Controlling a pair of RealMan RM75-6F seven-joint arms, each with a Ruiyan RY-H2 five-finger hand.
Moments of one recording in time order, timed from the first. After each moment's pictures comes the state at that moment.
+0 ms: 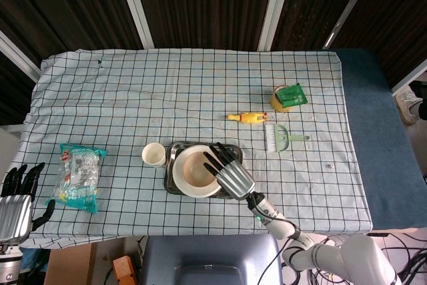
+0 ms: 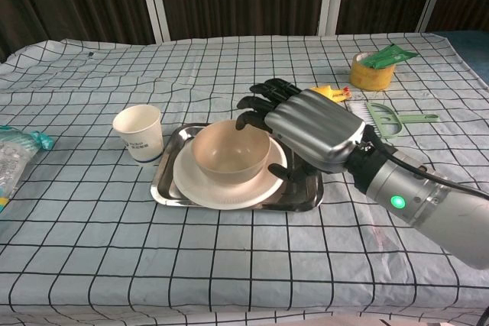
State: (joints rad) left arm -0.05 -1.16 -0.06 -1.71 1.50 1.56 0.18; right arm 0.71 -1.96 0.03 -0.94 -1.62 1.24 -0.30
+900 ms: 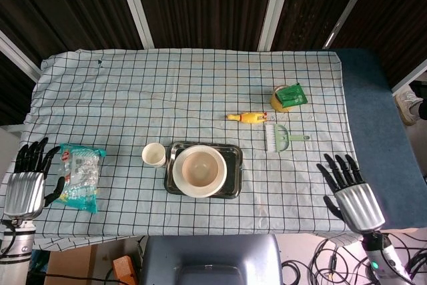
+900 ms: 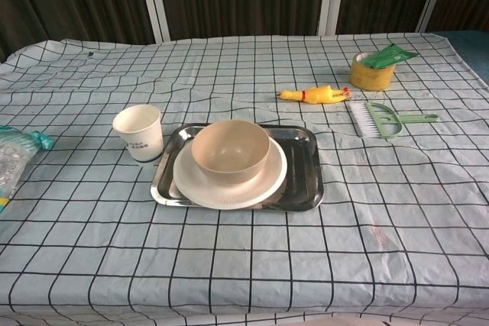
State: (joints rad) left arm -0.18 -1.25 -0.17 -1.61 1.45 1.46 0.21; right arm 0.22 -1.21 -0.18 -1.58 -1.64 1.68 -0.32
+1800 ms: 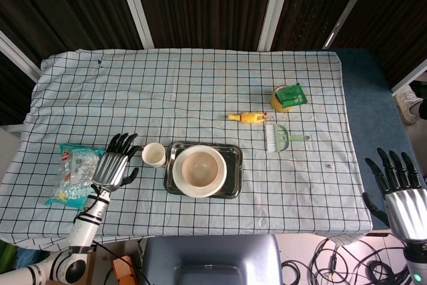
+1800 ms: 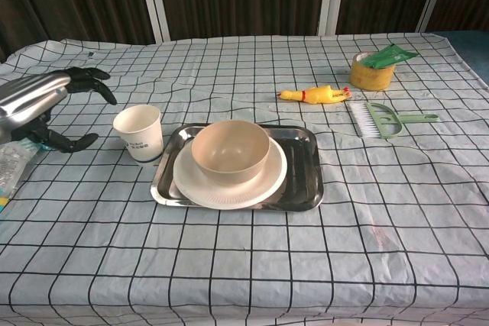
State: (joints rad) left arm -0.49 -1.56 -0.18 -1.43 1.33 1.16 0.27; right arm 0.09 -1.11 -0.05 -1.56 -1.67 1.77 -0.18
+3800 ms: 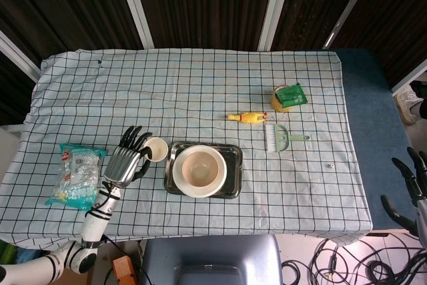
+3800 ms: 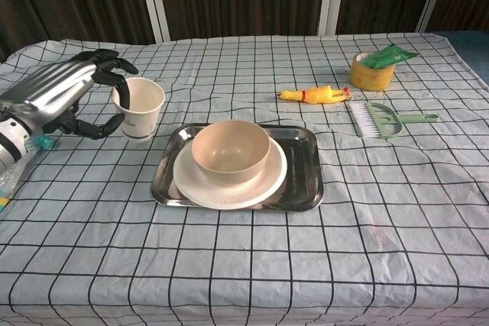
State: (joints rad) left arm -0.56 -1.68 -0.14 -1.20 1.47 1.29 0.11; right arm -0.02 -1.00 0.04 -1.65 -1.73 1.81 0.00
